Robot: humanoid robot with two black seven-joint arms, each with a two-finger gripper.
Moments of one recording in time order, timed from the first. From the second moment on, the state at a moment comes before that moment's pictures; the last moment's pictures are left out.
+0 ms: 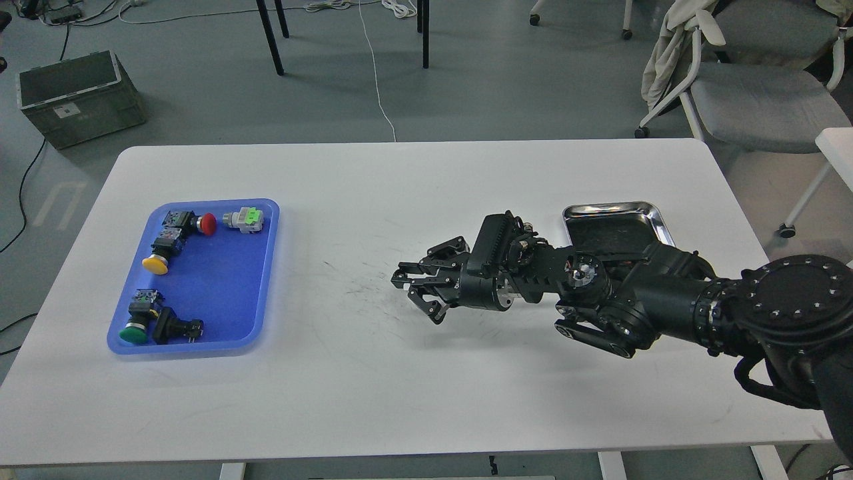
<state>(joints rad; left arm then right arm) -0.90 1.05 -0.55 -1.01 0.12 -0.22 -0.30 1.10 0.00 -0.44 0.67 -1.60 -0.40 0.41</state>
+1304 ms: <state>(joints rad) -0.89 1.15 -0.47 -1.20 0.16 -0.23 -0.30 1.15 0.00 -0.15 0.67 -1.23 -0.35 0.37</state>
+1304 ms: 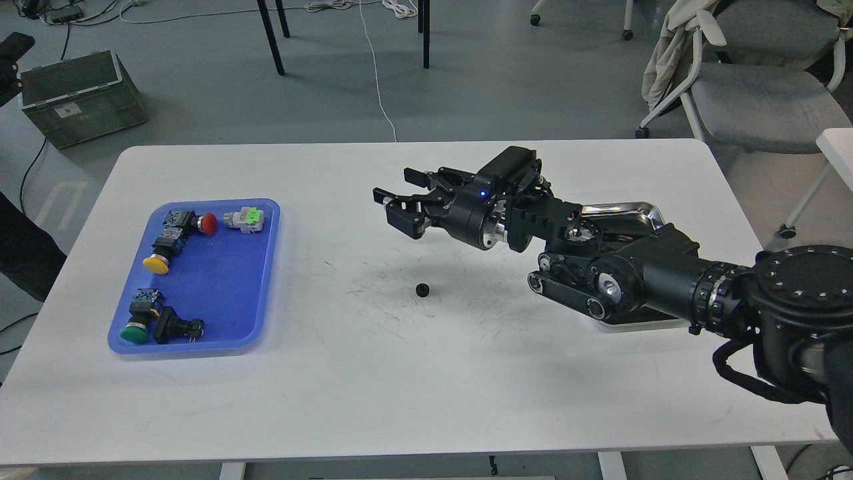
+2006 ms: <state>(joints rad) -0.89 1.31 -0.41 -1.72 0.63 -0.17 -0.31 1.16 -0.44 0.00 0.69 -0.37 -0.34 0.34</state>
